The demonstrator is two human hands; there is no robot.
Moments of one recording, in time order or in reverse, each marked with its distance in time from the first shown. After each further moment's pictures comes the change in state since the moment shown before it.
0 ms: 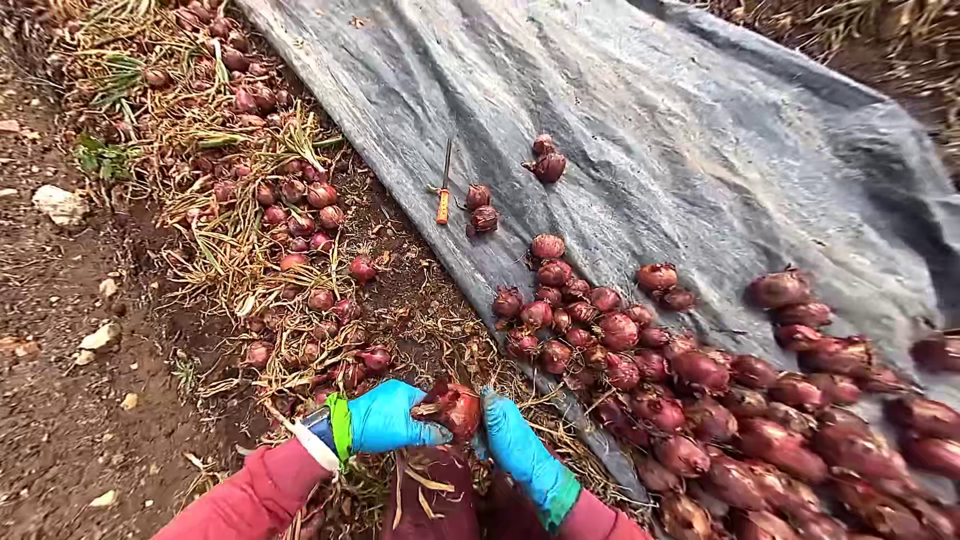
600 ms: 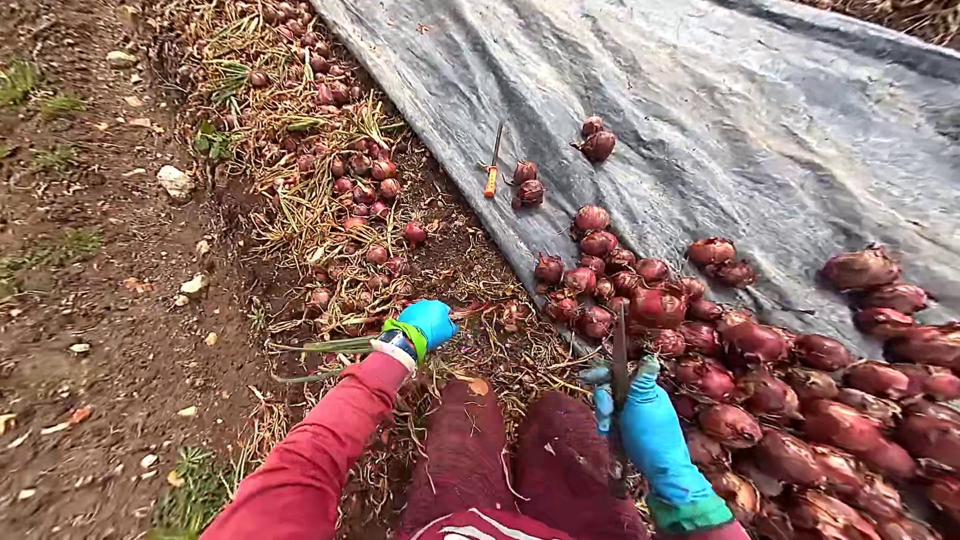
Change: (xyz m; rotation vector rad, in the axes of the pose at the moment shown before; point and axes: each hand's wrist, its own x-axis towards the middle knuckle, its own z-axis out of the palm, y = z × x) left_hand 0.031 -0.034 0.044 0.227 0.370 -0.509; right_hand -0.108 0.049 -0.053 0.053 0.462 -0.049
